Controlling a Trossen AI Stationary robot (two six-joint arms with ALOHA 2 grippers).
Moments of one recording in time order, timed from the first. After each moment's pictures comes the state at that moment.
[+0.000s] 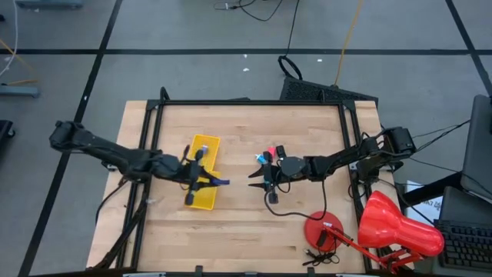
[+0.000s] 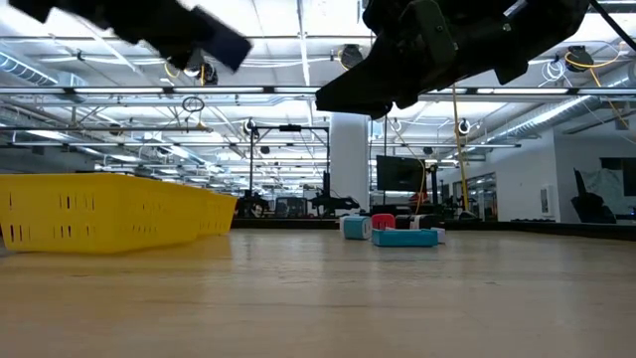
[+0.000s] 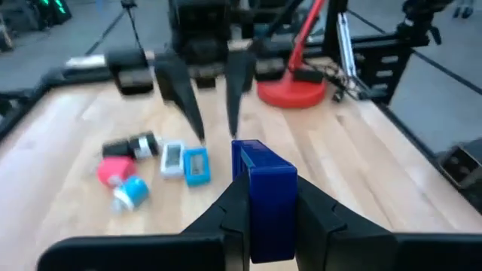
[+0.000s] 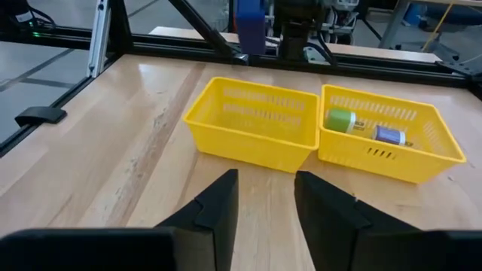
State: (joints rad) left arm -0.27 1.00 0.56 0.10 -0.11 0.00; right arm 0.13 1.61 0.76 0.56 0.02 -0.04
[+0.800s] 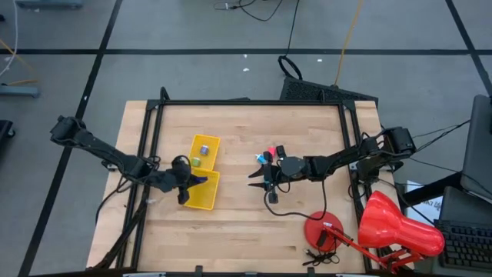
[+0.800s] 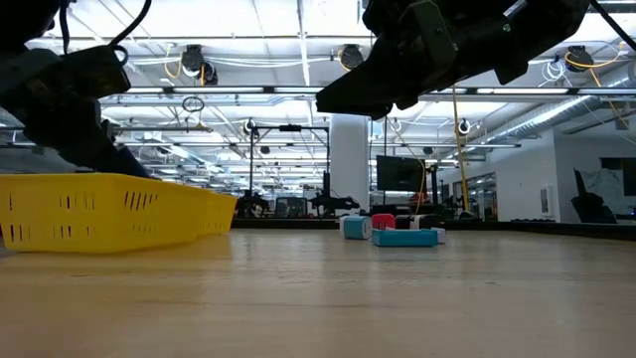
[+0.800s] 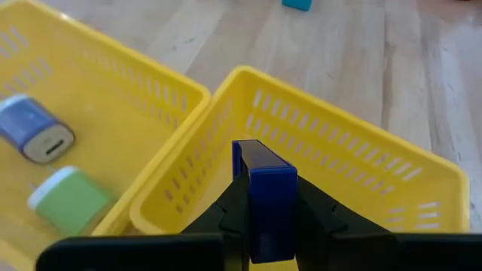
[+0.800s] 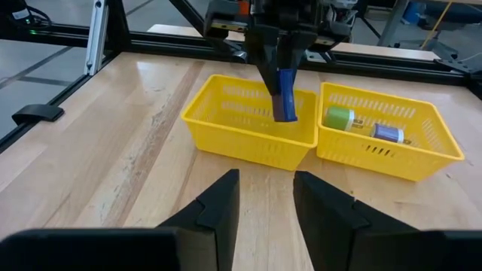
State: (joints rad) left arm -0.43 0.87 0.28 -0.17 -0.42 -0.63; right arm 0.13 1.61 0.76 0.55 0.03 -0.04
